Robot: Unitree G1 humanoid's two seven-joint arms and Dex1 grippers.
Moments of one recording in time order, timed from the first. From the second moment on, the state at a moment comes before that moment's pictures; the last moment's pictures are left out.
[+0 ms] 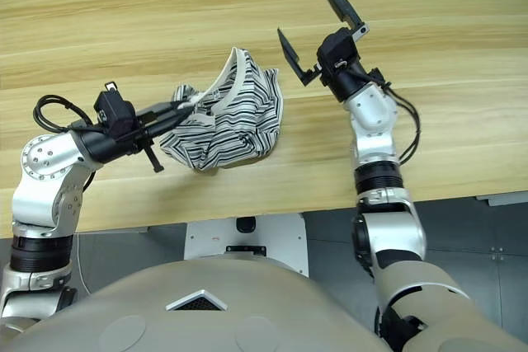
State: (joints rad) left arm 0.11 0.53 -0.05 -0.34 -0.34 0.17 -0.93; right arm -0.39 -0.37 0.08 0.57 0.07 -0.62 0.66
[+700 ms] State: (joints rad) left arm 0.10 0.58 -0.06 -0.38 -0.35 0.19 -0.92; right arm -0.70 -0.35 0.18 0.80 0.14 -0.29 1.13
